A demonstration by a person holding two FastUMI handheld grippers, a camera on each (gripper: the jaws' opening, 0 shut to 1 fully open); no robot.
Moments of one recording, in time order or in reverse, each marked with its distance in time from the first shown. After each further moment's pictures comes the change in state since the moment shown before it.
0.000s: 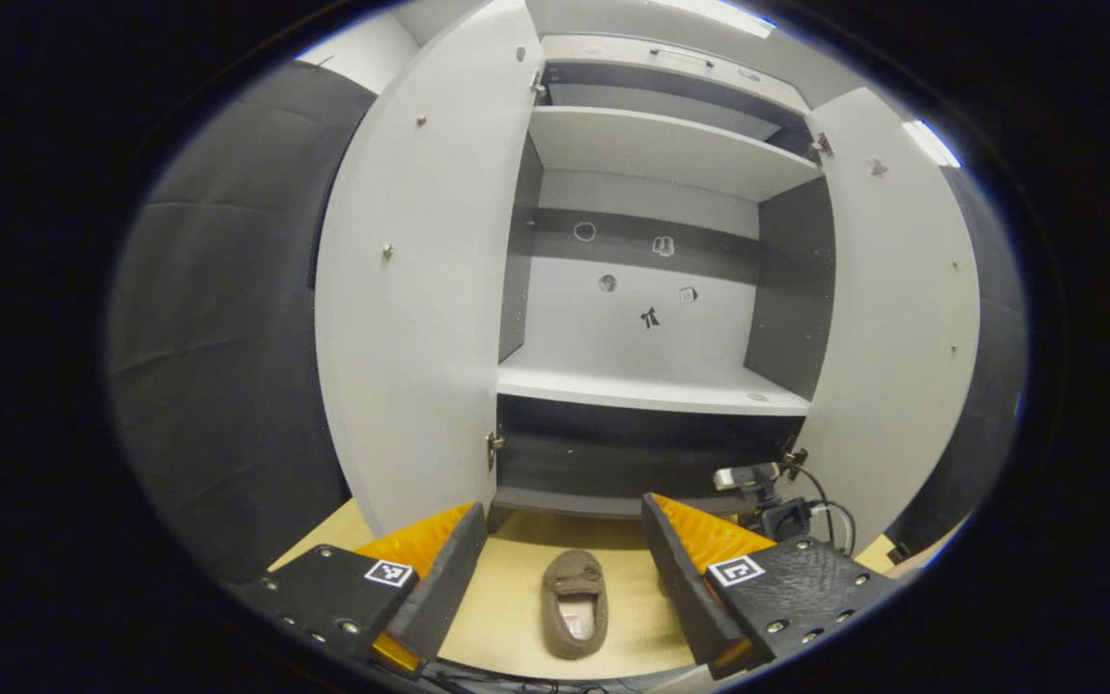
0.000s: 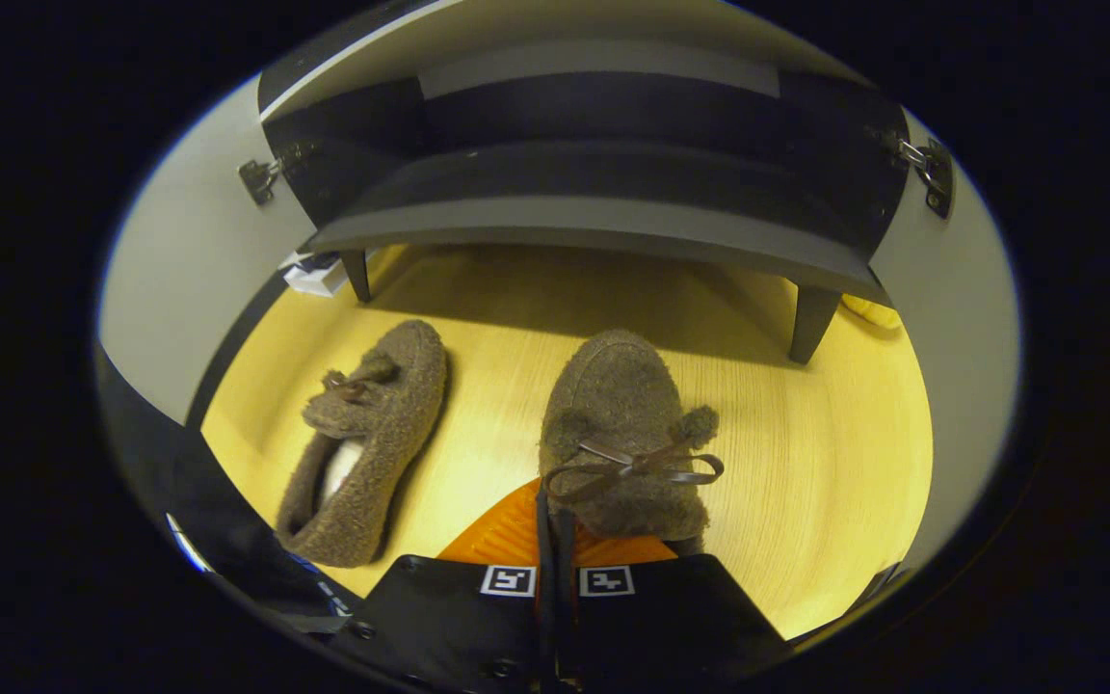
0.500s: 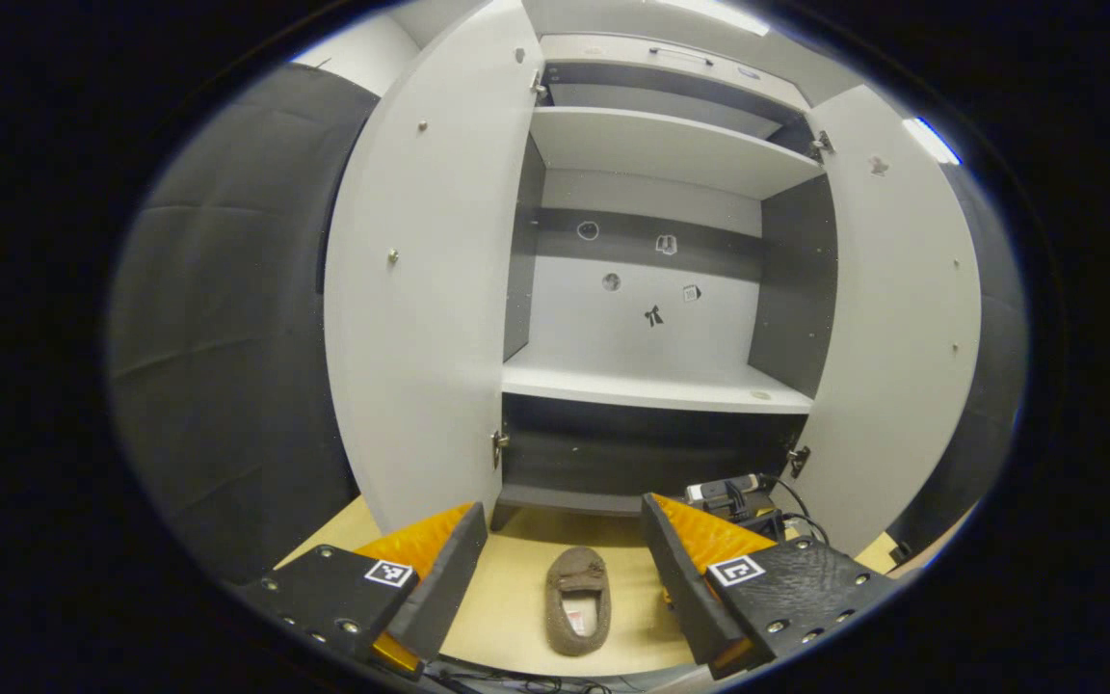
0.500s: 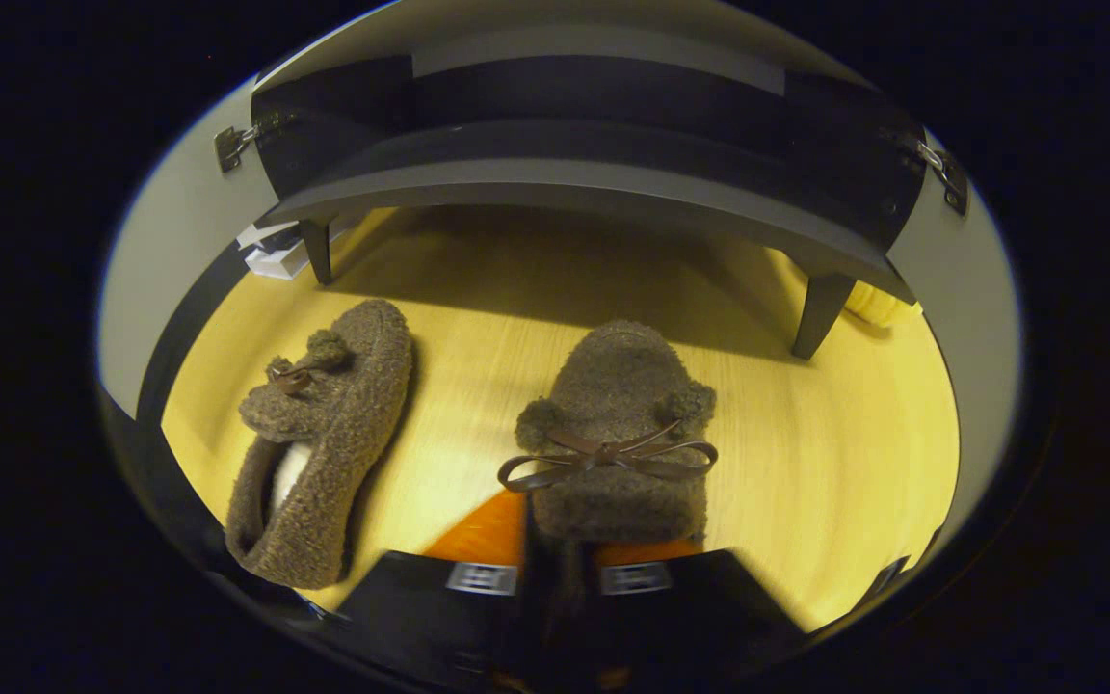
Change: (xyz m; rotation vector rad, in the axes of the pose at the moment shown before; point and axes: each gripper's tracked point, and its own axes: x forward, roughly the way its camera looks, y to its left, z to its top) left arm -0.005 0.002 0.002 -0.005 0.003 0.022; right arm 0.047 -0.010 -0.019 -0.056 0.032 -0.137
